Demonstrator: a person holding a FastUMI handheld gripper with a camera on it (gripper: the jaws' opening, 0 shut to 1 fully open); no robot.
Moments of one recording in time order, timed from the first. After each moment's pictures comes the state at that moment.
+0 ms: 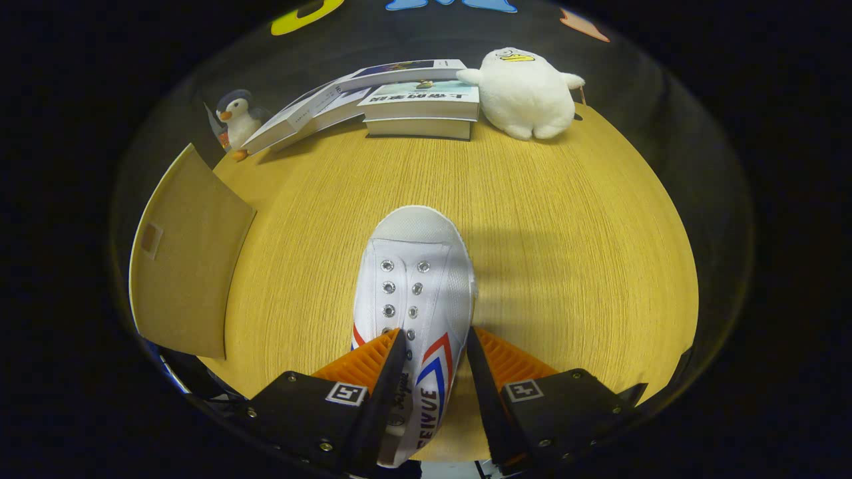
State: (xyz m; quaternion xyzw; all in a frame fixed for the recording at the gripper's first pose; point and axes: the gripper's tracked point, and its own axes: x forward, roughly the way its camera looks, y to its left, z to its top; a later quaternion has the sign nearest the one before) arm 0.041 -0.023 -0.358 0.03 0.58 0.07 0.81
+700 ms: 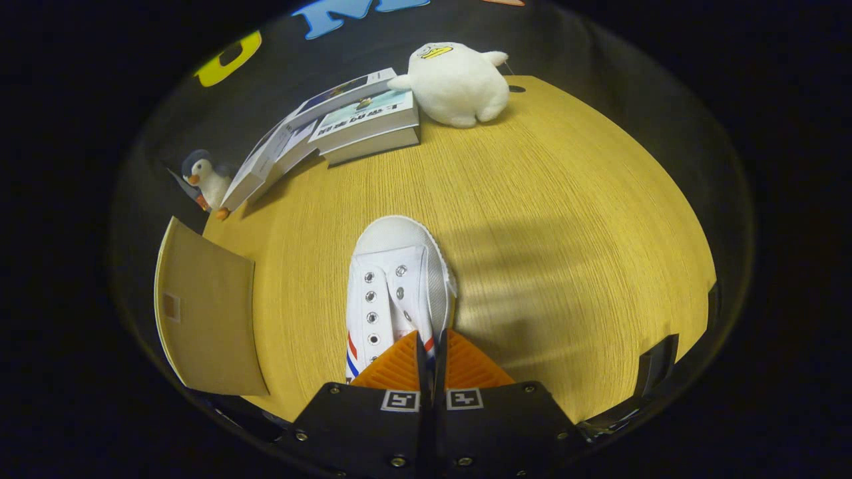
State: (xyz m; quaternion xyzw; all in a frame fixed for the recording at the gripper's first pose) arm 0.034 -0.021 -0.338 0.17 0.58 0.01 0.80
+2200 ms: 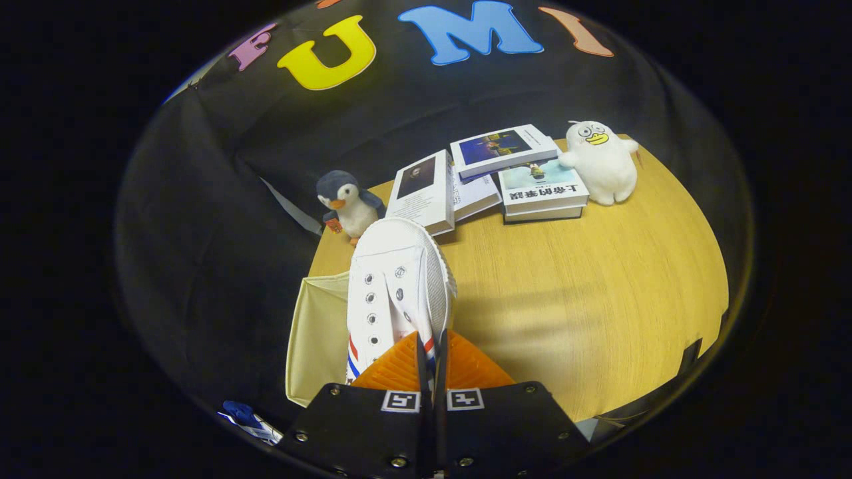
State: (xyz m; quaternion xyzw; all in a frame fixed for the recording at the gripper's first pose) arm 0.079 0.188 -0.157 0.19 0.50 0.14 0.83
